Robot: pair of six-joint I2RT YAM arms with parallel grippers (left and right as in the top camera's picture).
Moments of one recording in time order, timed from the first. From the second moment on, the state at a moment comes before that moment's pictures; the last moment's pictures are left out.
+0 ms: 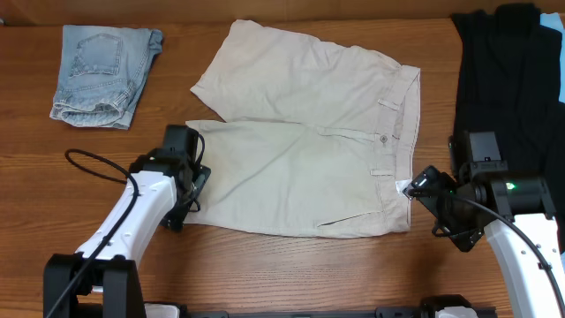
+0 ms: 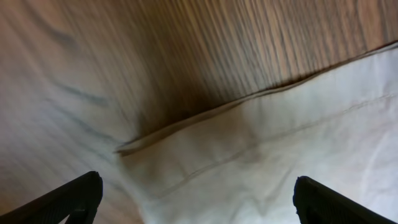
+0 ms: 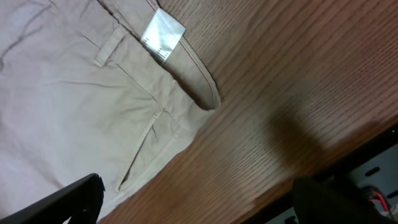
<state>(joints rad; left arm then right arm) -0.11 1.52 0.85 -0.76 -0.18 -1.28 0.06 1.15 1.10 -1.38 -0.01 0.86</state>
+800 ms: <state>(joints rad) -0.11 1.49 0.66 -0.54 -0.17 -1.40 0.11 1.20 1.10 -1.40 -0.03 0.87</state>
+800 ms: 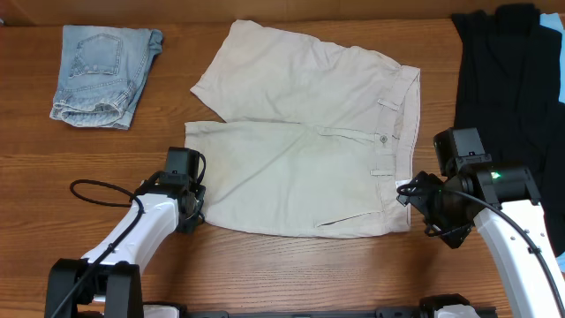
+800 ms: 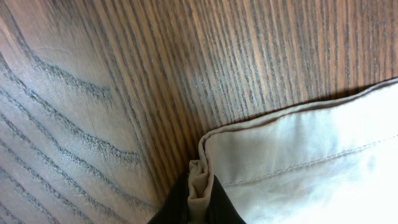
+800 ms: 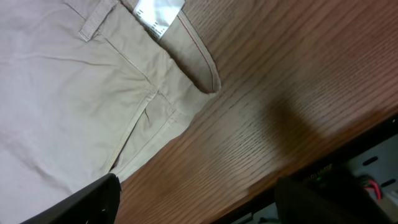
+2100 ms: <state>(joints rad) -0.11 1.52 0.74 -0.70 -0.15 -1.14 0.20 1.29 0.59 -0.72 -0.05 1.04</state>
